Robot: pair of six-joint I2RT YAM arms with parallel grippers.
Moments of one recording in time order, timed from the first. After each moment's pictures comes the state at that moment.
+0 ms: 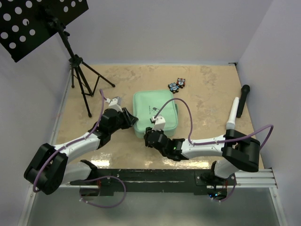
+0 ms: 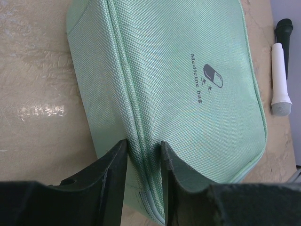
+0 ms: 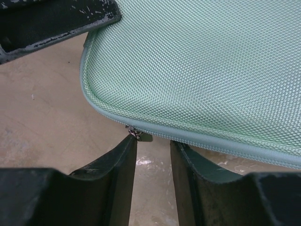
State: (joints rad) left arm -0.52 1.20 0.43 0.32 0.05 -0.72; right arm 1.23 1.51 0.68 0.22 0.61 0.74
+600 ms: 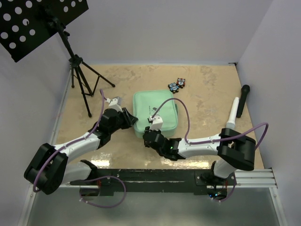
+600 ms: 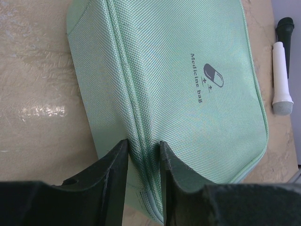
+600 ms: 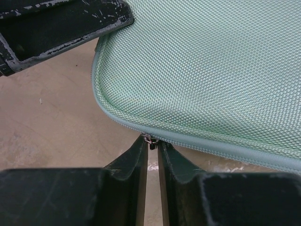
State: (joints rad) left arm -0.52 1.21 0.43 0.32 0.05 -0.71; right arm 1.23 1.57 0.72 0.22 0.62 0.77
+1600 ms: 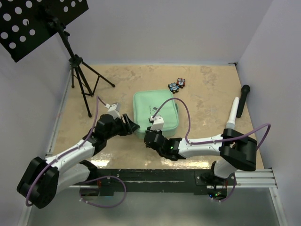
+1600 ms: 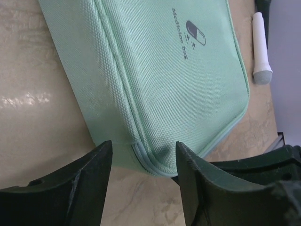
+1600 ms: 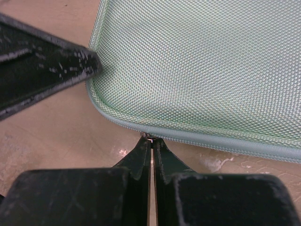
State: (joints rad) left arm -0.52 1.05 0.38 0.22 0.16 -0.72; right arm 1.24 1.55 0.74 0.14 0.64 0.80
